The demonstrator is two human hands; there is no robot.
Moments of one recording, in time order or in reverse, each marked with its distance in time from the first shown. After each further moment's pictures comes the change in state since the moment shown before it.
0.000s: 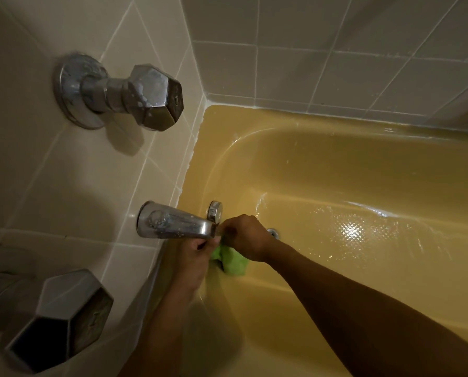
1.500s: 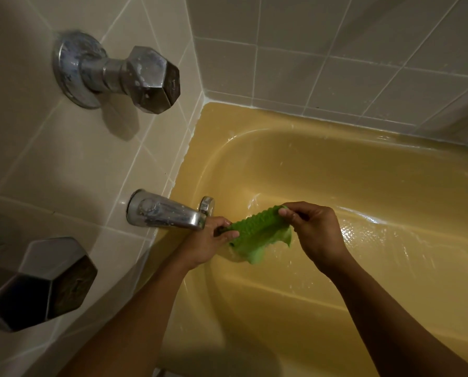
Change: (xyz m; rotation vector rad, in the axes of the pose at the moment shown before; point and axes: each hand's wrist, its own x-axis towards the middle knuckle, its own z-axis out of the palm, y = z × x) left_hand 0.041 -0.003 0.026 0.324 -0.387 0.218; right_hand -0.093 0.033 -0.074 0.514 0.578 0.088
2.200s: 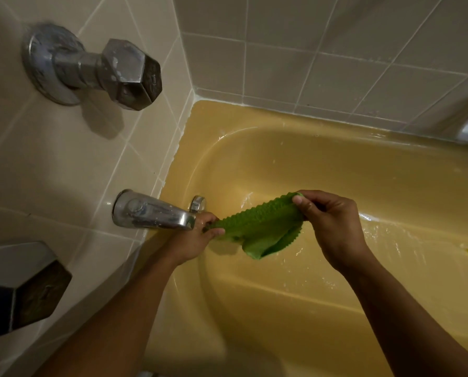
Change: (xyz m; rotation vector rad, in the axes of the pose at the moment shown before) left_hand 0.015 -0.020 -0.009 0.148 0.009 -0.040; right_hand -0.005 -0.022 -0.033 0.120 0.049 -0.044
